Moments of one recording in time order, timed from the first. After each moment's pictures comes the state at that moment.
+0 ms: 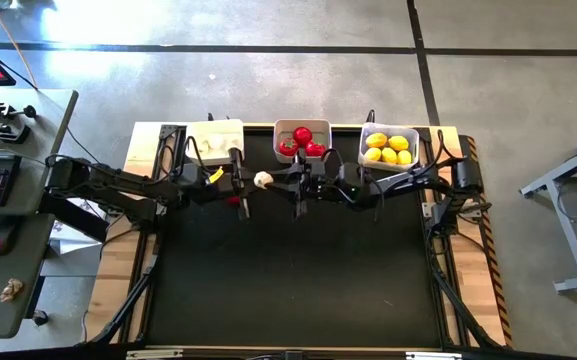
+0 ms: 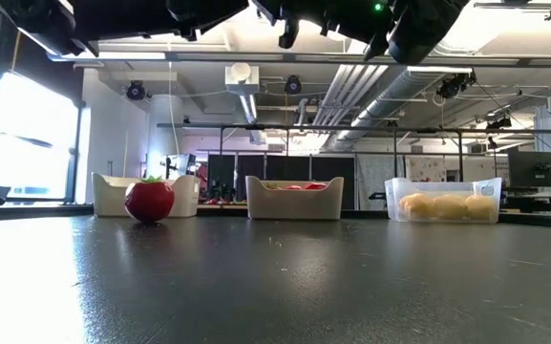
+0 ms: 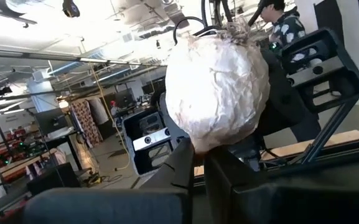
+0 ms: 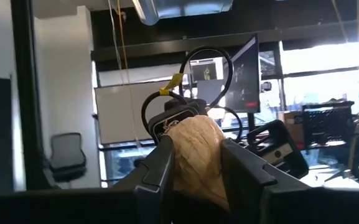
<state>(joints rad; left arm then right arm) 0.04 1.24 0.53 0.96 -0.08 0.37 -0.05 1.78 1.02 1.16 -0.05 0.12</state>
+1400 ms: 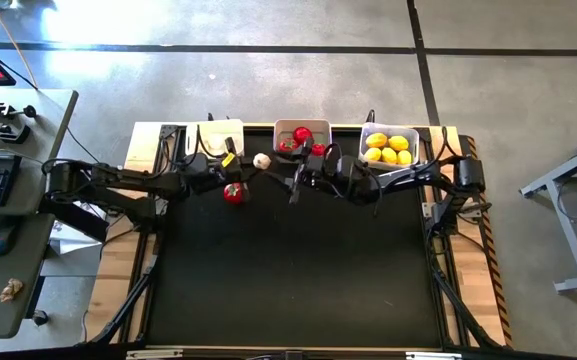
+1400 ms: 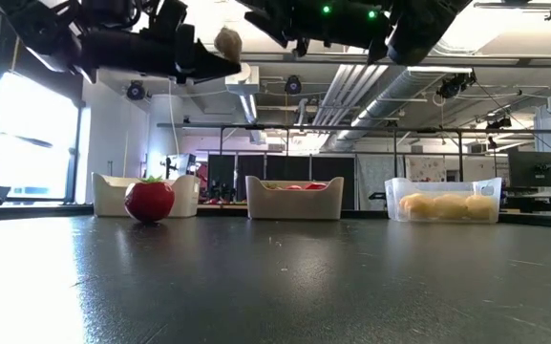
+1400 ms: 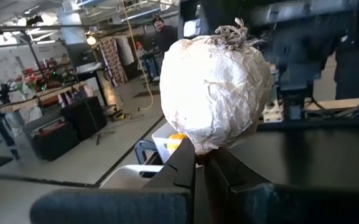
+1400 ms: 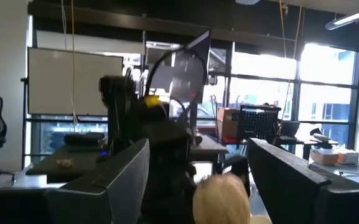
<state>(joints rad) 0.24 1.24 0.47 0.82 -0.11 0.24 -0.09 1.76 1.01 1.08 0.09 -0.11</state>
